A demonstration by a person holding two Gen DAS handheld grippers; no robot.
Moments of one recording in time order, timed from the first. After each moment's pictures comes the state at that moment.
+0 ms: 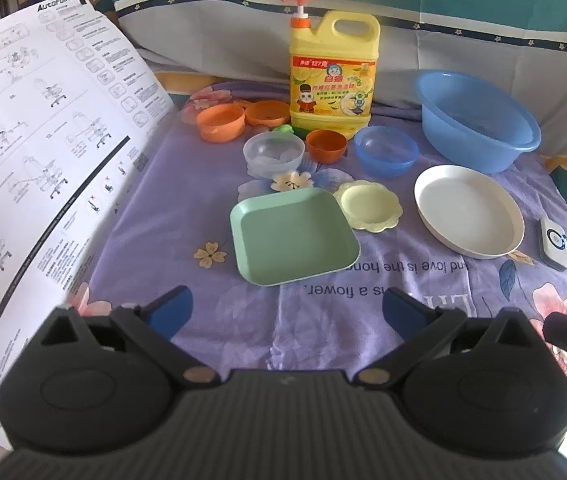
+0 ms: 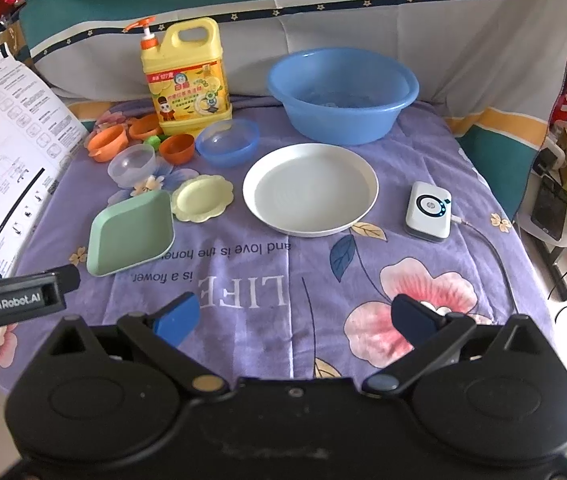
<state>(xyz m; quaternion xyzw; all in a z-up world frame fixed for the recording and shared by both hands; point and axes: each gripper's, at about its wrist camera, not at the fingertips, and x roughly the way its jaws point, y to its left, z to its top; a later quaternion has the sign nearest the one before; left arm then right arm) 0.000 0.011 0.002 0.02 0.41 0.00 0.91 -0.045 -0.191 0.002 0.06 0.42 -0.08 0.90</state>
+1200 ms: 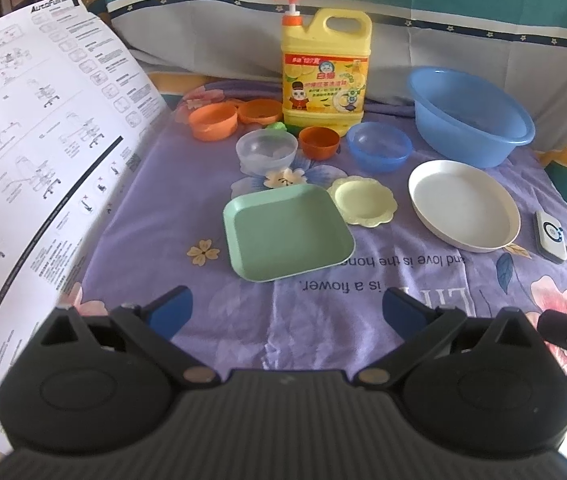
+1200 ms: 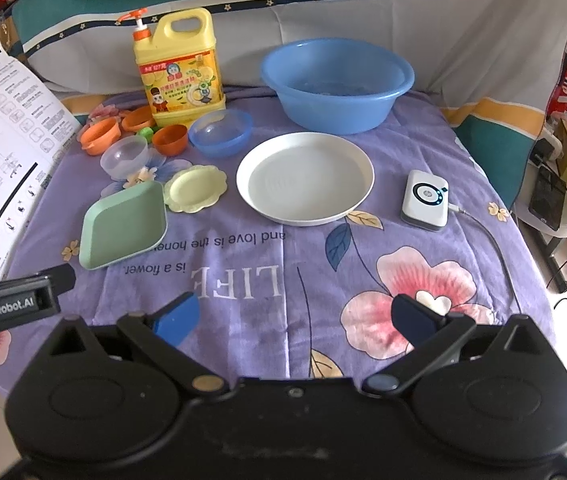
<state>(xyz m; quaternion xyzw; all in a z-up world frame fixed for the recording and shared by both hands) -0.003 0.011 -0.006 0.02 0.41 -0.01 0.91 -0.043 -0.194 -0.008 0.06 0.43 -0.09 0.90</state>
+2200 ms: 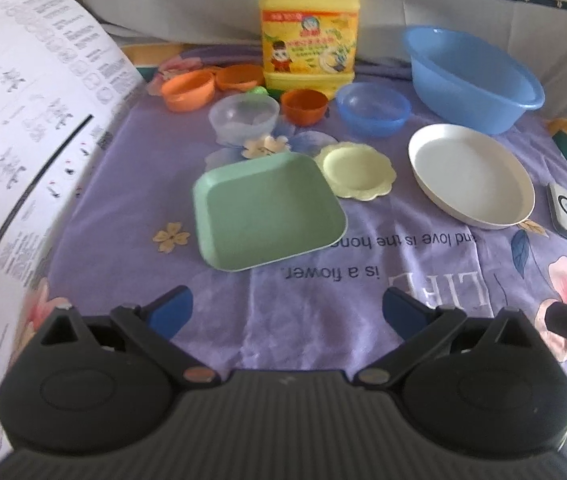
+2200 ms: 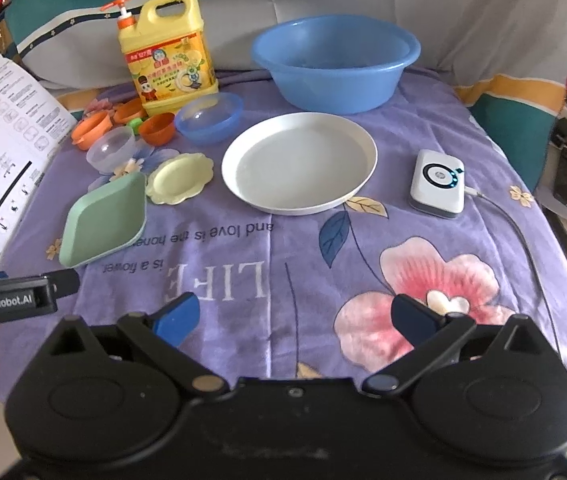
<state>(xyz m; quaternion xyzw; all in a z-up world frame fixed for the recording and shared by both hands) 0.040 -0.009 -0.049 0.04 0.45 -0.02 0.89 -0.018 -0.232 -0.053 0.09 0.44 -0.06 0.89</state>
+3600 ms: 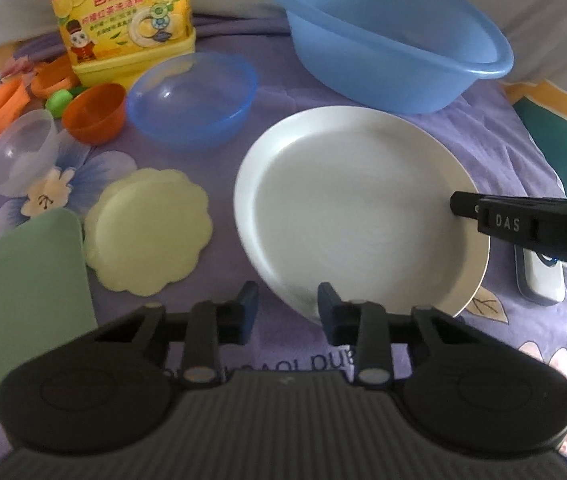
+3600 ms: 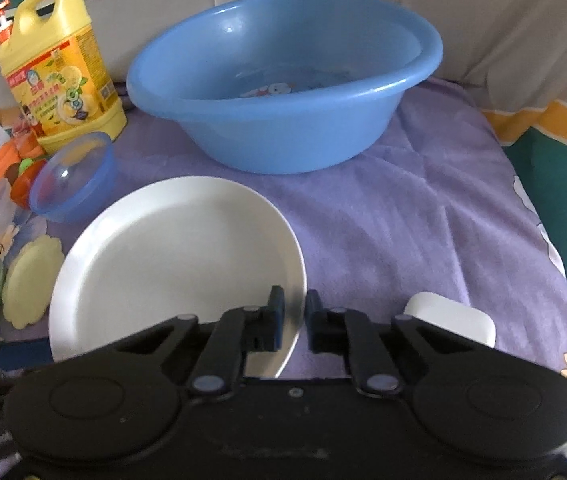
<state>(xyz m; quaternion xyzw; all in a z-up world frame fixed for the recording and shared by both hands) 0.182 -0.161 -0.119 0.04 0.51 -0.12 0.85 0.183 -0.351 -0.132 0.06 0.45 -0.05 0.89</state>
